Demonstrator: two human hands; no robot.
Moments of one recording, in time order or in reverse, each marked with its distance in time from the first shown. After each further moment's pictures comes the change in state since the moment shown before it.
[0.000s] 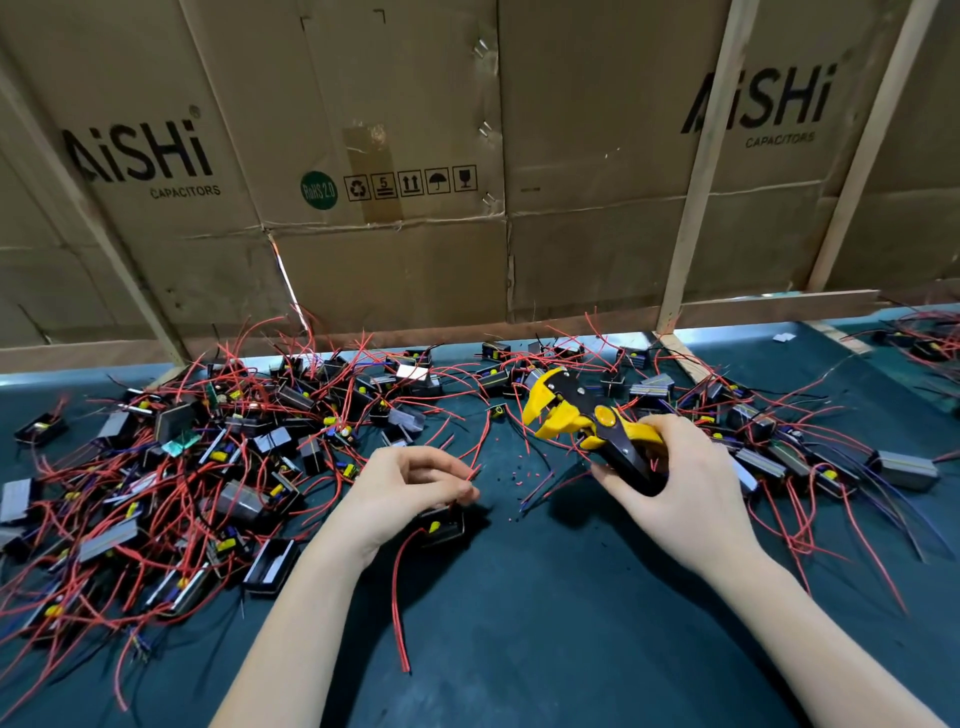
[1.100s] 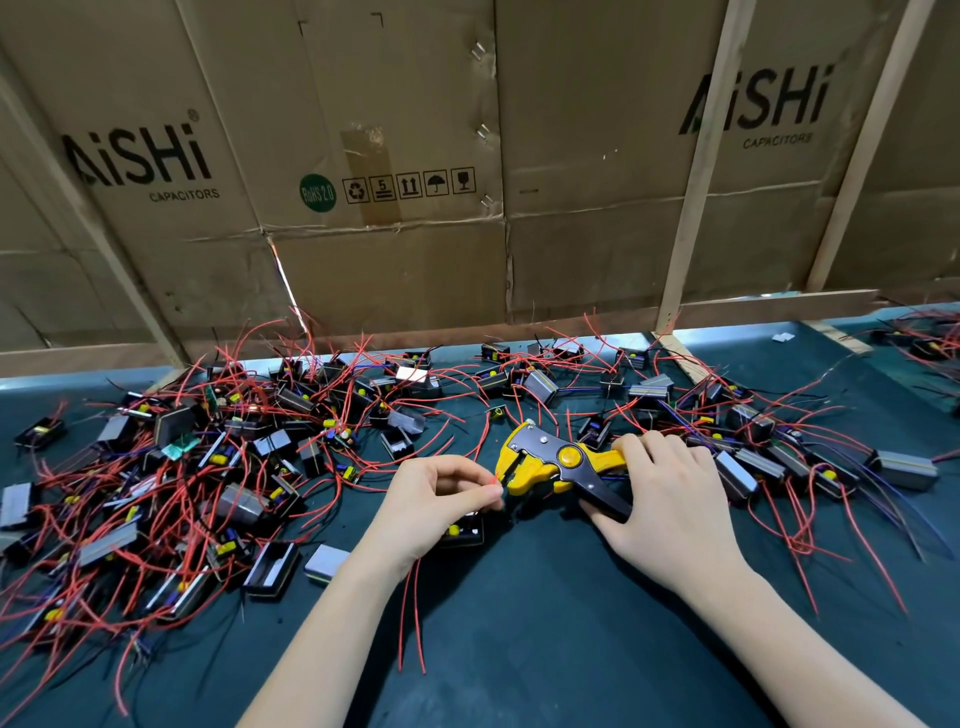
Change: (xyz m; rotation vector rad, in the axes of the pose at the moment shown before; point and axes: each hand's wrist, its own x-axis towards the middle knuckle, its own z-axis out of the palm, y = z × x) left_hand 0.004 -0.010 0.025 -0.016 0.004 0.079; right_hand -0.009 -0.008 0.012 -0.494 -0.067 -0.173
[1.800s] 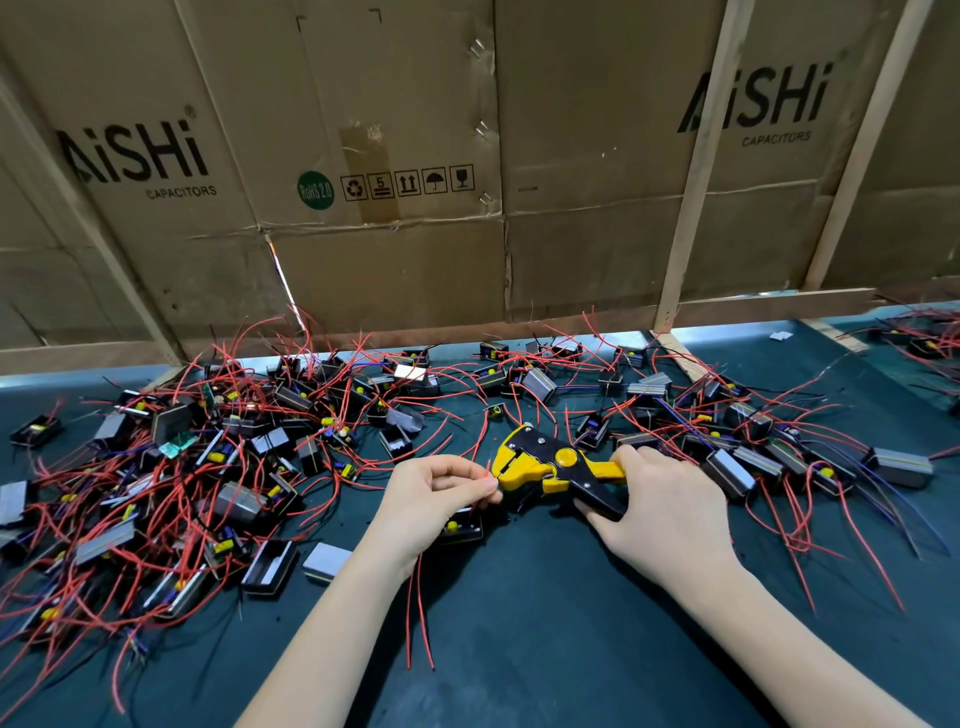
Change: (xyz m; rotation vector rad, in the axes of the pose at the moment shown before) left_hand 0.004 -0.007 0.004 -0.119 0.066 -0.056; right_hand -0.001 -0.009 -0.003 0.005 -0.059 0.071
